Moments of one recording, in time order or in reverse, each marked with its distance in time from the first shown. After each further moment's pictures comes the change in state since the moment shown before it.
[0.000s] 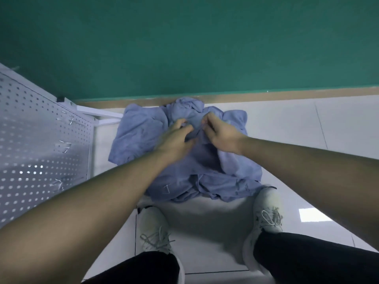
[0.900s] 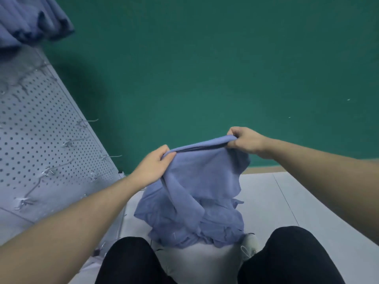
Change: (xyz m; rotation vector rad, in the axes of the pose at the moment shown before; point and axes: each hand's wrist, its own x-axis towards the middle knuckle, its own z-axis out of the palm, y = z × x) left_hand -0.241 0.169 -0.227 -0.250 0.443 0.098; right_hand -0.227 -0.223 -0.242 -0.030 0.205 0.035
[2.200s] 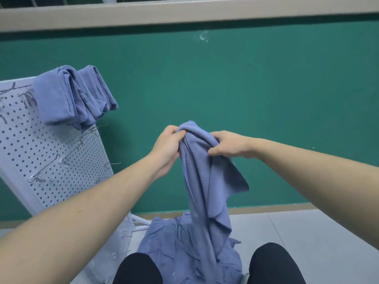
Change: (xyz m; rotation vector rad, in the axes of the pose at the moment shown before) left_hand -0.063 0.233 -0.100 -0.774 0.149 0.022; right_hand -0.123 -0.155 -0.092 -0.105 -0.038 -0.302
